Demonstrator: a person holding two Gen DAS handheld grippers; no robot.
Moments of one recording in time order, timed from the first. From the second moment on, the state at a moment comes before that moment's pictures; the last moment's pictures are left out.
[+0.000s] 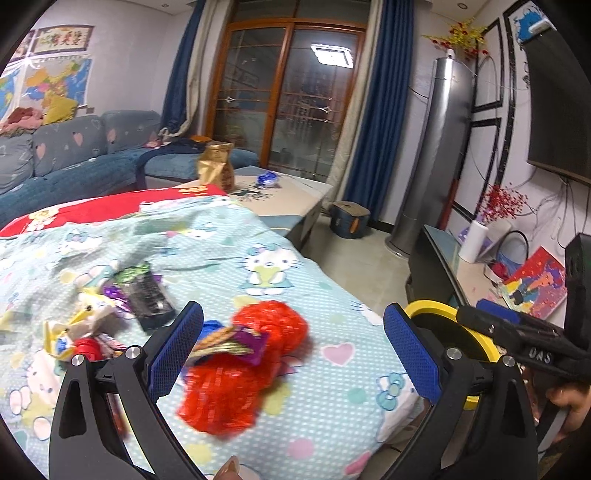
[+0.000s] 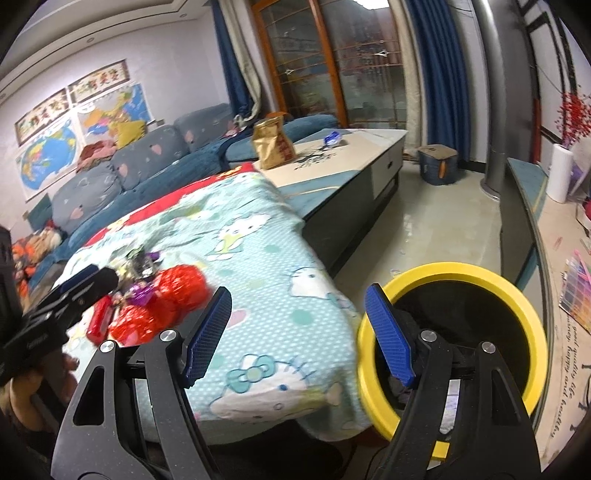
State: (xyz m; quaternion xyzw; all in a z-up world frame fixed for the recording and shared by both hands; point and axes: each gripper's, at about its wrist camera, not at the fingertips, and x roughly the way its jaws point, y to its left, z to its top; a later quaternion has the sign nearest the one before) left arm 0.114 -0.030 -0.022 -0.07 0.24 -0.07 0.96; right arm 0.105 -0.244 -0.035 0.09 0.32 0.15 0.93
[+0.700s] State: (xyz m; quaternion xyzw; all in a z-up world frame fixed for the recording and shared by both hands) left arm 0.099 0.038 -0.019 -0.09 0.24 0.02 0.97; right arm 0.093 -0.140 -0.027 0.00 0.32 0.26 0.91
